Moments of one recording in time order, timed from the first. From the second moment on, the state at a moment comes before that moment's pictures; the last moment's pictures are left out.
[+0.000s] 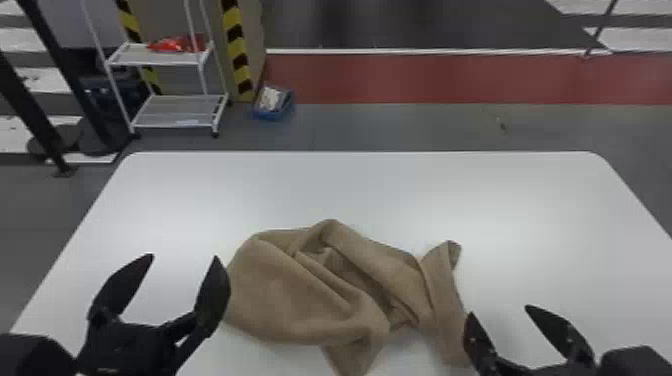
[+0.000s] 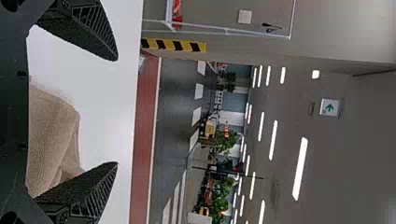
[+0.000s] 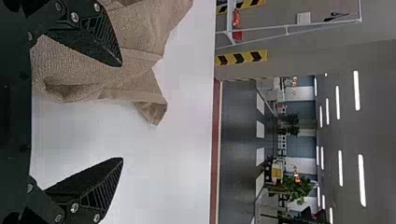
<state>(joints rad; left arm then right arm) 0.78 0.14 0.03 -2.29 0.22 -0.03 -0.03 0.76 0.00 -0.04 -2.22 0.02 0.21 0.21</state>
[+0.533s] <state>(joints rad) 0.78 0.14 0.03 -2.29 0.22 -0.03 -0.03 0.71 0.00 0.10 -2.21 0.15 0.34 0.21</state>
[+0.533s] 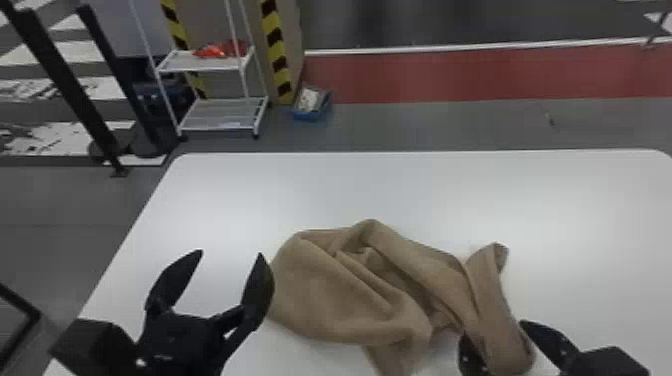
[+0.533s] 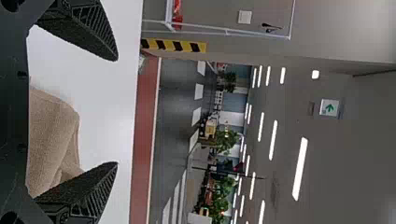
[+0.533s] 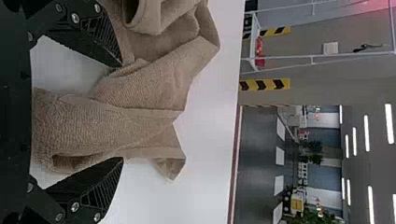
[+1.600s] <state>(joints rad) 0.76 0.14 0.03 -2.27 0.22 -0.03 -0.03 0.70 0.00 0.11 -2.26 0.19 0.51 0.19</state>
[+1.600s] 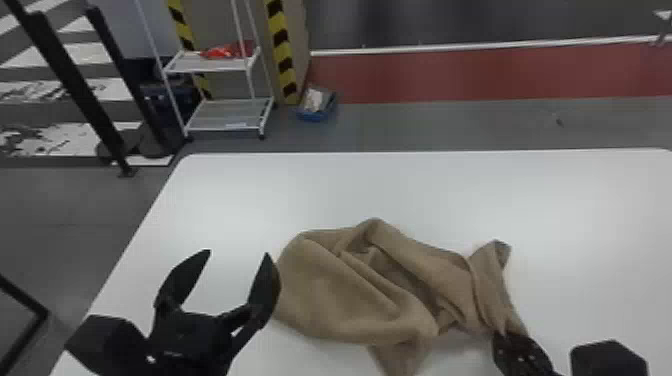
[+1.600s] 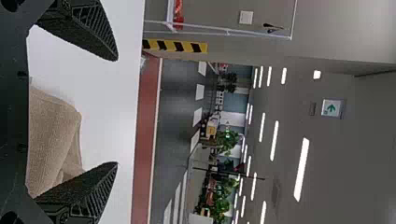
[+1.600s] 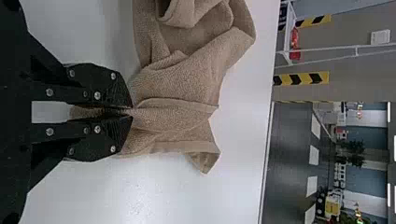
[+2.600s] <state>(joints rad) 0.64 0.14 -0.13 -2.20 0.14 0.21 -0.11 0.67 0.00 -0.20 -2.39 0.28 0.39 0.40</state>
